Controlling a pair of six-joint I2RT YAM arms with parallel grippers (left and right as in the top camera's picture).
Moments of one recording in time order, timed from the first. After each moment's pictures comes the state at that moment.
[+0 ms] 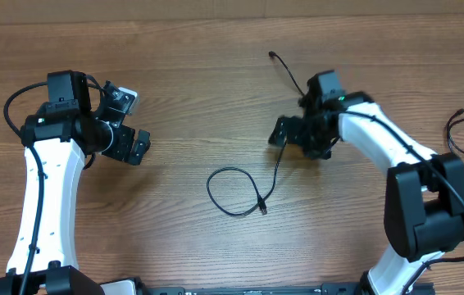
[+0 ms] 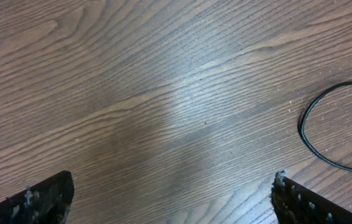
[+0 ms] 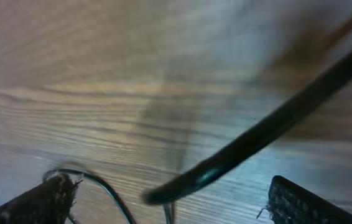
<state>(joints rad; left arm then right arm) 0.14 1.48 1.27 -1.01 0.23 0.48 0.26 1.88 1.24 -0.75 -0.37 0.44</state>
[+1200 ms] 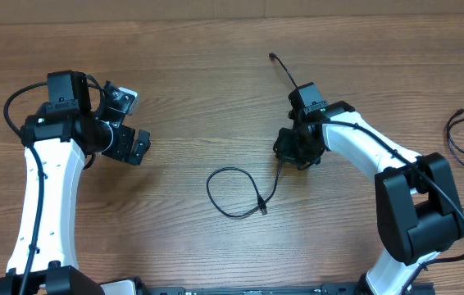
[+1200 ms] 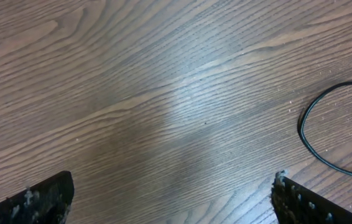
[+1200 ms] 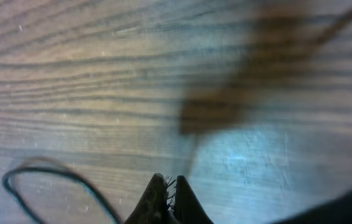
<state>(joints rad) 0.14 1.48 1.27 -1.01 0.23 0.48 0.35 1.88 1.23 -0.79 -0.27 0.51</state>
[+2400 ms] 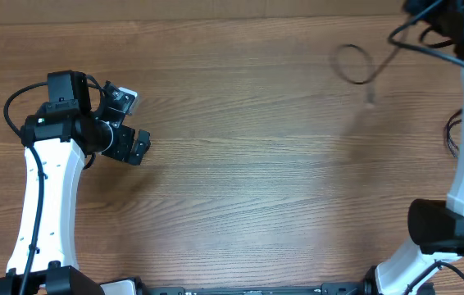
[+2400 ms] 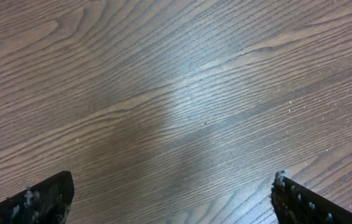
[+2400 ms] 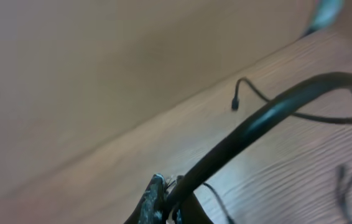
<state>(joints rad) 0.14 1.48 1.27 -1.01 0.23 0.48 -0.08 1.88 2.38 -1.15 0.12 0.41</state>
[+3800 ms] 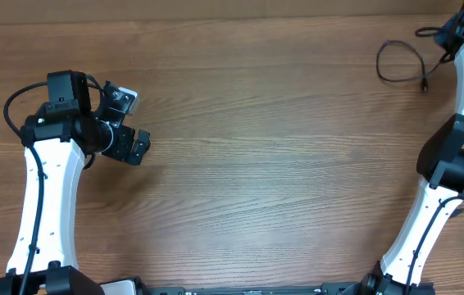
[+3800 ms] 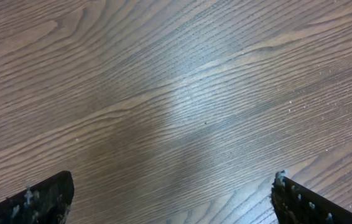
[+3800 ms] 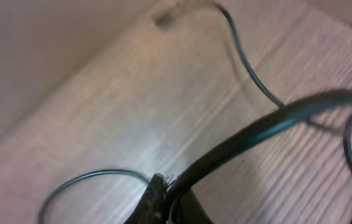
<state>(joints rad) 0.14 1.48 1.27 -1.01 0.23 0.48 -0.35 2.48 2.38 -0.78 0.28 0.41</state>
